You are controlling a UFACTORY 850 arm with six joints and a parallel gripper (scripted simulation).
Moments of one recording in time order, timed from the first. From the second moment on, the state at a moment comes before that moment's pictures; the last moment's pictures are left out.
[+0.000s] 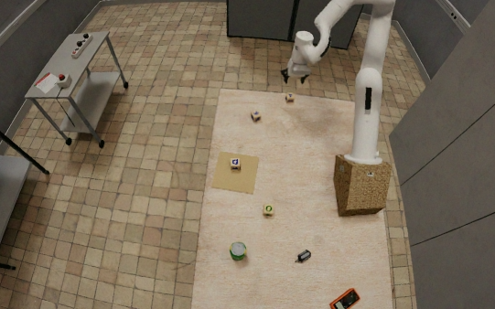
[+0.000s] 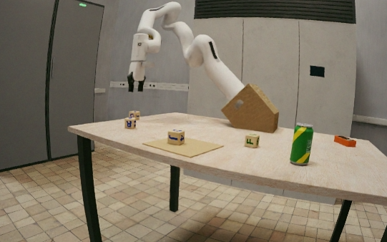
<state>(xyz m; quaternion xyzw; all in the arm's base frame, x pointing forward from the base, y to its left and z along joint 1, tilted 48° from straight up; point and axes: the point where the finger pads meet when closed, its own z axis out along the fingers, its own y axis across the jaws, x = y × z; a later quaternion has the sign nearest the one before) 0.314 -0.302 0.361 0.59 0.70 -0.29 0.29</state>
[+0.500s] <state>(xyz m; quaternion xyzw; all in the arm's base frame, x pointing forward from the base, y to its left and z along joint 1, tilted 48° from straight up) 0.314 -0.302 0.361 0.59 0.70 -0.29 0.28</state>
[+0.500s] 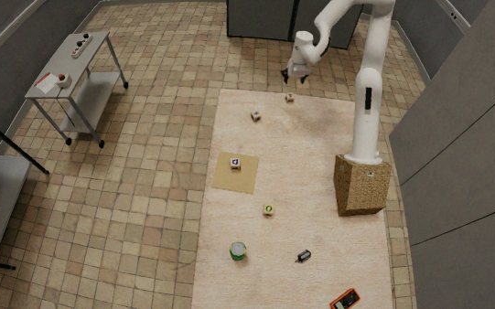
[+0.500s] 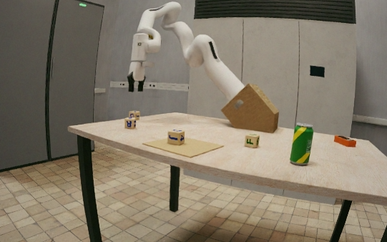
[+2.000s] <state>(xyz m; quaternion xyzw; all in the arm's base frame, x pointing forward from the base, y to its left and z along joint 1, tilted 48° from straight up) 0.316 -0.323 0.343 0.87 0.28 -0.09 0.39</state>
